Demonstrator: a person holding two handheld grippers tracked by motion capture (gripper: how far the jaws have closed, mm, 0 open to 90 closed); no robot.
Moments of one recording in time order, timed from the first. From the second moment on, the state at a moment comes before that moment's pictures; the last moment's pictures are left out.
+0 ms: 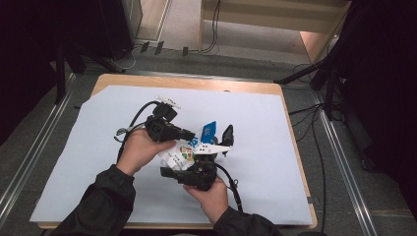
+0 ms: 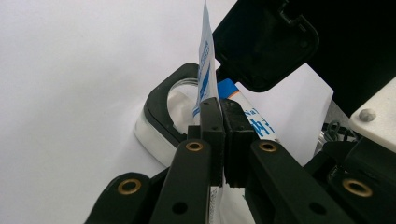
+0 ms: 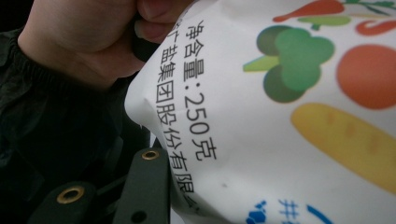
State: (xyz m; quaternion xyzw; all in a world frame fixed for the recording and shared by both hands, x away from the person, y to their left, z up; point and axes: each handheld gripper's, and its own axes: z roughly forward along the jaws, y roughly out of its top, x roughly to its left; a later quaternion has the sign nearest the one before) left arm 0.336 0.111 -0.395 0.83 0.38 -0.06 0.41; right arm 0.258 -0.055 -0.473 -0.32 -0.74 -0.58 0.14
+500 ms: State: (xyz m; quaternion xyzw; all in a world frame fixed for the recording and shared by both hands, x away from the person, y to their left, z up) left arm 0.336 0.112 -0.395 0.83 0.38 -0.05 0.40; right arm 0.259 -0.055 -0.474 -0.32 -0.74 -0.57 0.15
